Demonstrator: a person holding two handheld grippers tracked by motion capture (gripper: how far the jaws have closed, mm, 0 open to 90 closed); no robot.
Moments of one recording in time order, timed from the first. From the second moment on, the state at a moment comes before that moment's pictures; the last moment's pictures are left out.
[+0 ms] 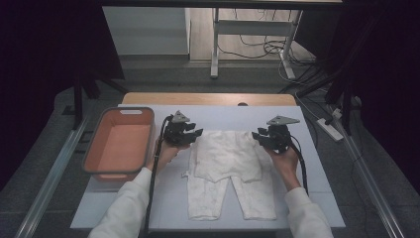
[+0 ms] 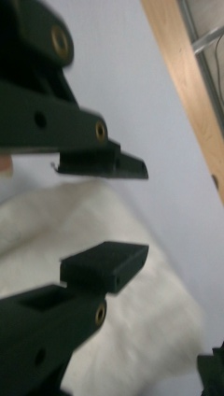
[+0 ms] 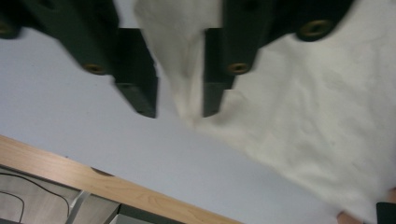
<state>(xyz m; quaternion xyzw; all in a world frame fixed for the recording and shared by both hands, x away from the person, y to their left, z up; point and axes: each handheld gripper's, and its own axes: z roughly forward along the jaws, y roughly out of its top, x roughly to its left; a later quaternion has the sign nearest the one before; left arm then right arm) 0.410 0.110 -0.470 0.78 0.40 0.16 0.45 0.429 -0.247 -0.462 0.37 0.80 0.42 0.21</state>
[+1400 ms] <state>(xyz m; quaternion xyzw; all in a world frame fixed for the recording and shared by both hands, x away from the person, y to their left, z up) 0.331 0.111 -0.512 0.84 0.39 0.07 0.37 0.333 -0.273 -0.499 0.36 0.82 0.42 0.14</state>
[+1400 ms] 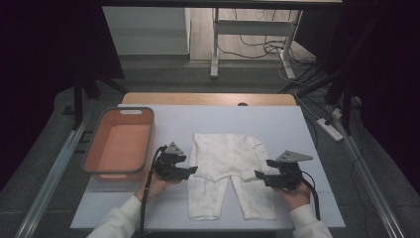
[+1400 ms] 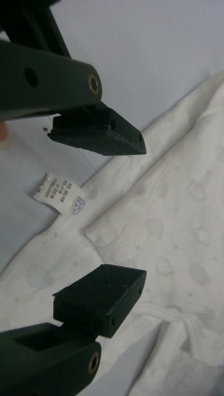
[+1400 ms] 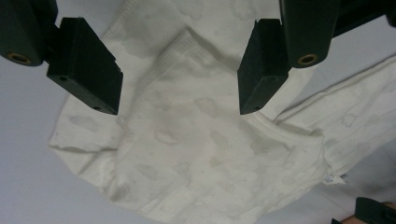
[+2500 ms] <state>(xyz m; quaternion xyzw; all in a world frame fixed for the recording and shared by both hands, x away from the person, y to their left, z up) 0.332 0.091 -0.531 0.86 0.37 0.05 0.34 0.340 -0.263 -0.516 0.34 0.86 0.36 0.14</state>
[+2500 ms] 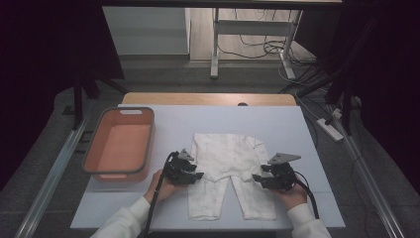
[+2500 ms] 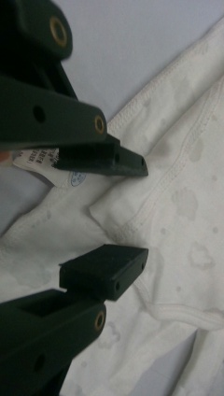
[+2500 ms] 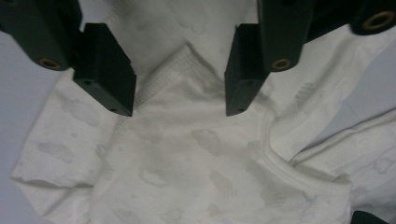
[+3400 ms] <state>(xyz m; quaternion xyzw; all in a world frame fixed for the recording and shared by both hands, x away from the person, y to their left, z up) 0.327 0.110 -0.520 0.83 0.38 0.02 0.39 0.329 -0.267 -0.500 0.33 0.85 0.38 0.14</state>
